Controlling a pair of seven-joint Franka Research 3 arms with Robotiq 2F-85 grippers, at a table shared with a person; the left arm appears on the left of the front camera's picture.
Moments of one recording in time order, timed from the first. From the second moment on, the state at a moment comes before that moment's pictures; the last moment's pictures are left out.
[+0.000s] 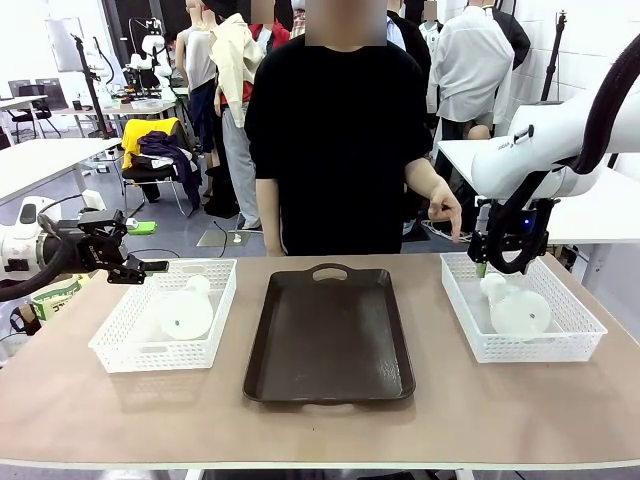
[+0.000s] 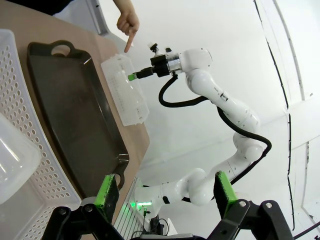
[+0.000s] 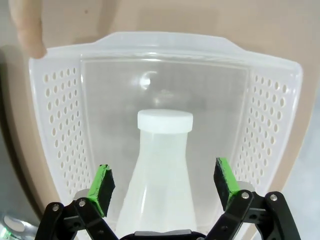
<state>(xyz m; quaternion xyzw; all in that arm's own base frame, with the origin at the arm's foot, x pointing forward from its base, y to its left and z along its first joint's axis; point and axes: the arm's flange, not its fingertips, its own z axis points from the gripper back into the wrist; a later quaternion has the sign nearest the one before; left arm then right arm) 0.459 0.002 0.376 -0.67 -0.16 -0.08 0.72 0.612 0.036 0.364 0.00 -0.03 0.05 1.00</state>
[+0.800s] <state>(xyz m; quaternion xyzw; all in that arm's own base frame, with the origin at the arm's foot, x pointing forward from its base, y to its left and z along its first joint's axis) 0.459 0.002 0.376 -0.67 -0.16 -0.08 0.72 0.626 0.043 0.337 -0.01 -0.03 0.03 1.00</state>
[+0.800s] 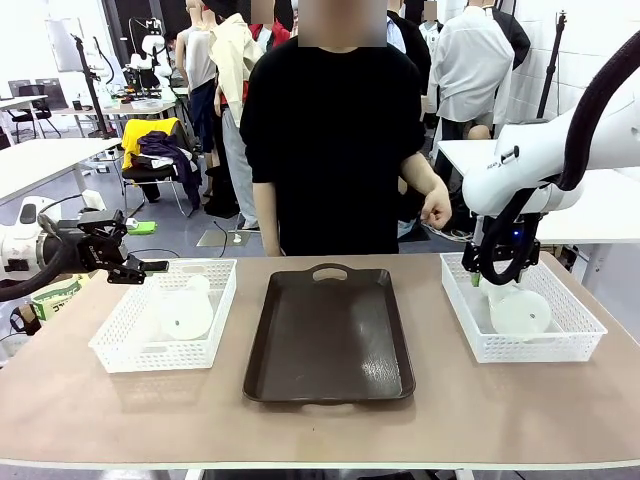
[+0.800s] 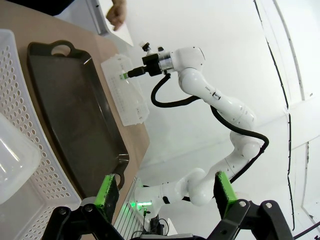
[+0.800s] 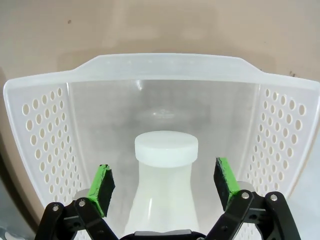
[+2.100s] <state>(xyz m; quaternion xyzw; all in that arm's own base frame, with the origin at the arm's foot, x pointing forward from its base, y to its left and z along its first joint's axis) 0.459 0.002 0.376 -0.67 -0.16 -0.08 0.72 0.634 0.035 0.329 -0.02 0.00 0.01 1.00</state>
